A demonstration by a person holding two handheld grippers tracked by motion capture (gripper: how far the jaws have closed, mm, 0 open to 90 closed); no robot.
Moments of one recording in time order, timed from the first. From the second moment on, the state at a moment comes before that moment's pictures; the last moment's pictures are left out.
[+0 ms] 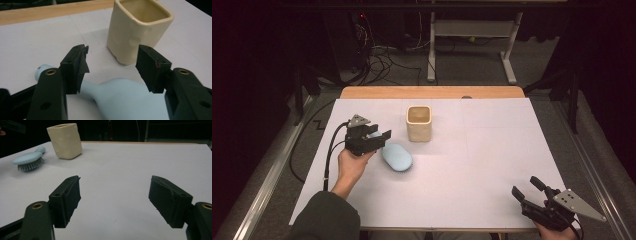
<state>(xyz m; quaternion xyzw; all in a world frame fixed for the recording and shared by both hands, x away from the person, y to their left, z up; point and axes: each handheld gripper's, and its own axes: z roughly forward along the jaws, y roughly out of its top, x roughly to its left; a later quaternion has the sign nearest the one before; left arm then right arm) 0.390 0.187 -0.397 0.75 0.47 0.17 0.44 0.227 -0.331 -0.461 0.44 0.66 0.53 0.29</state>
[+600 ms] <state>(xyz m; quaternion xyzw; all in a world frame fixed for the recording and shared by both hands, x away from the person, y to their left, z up) 0.425 0.176 -0.396 0.80 0.48 0.12 0.34 0.227 -0.331 -0.461 0.44 0.67 0.53 0.29</state>
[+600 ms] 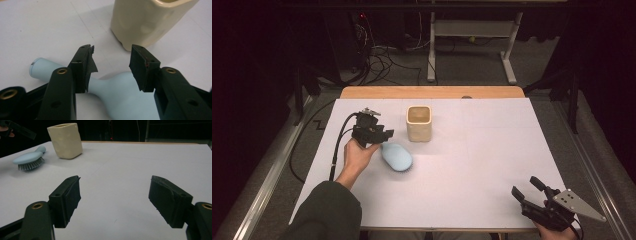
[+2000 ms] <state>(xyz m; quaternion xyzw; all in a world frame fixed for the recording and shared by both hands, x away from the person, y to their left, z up) 0.496 0.160 -0.417 0.86 0.48 0.11 0.13 0.227 -0.331 -0.461 0.44 0.66 0.53 0.29</state>
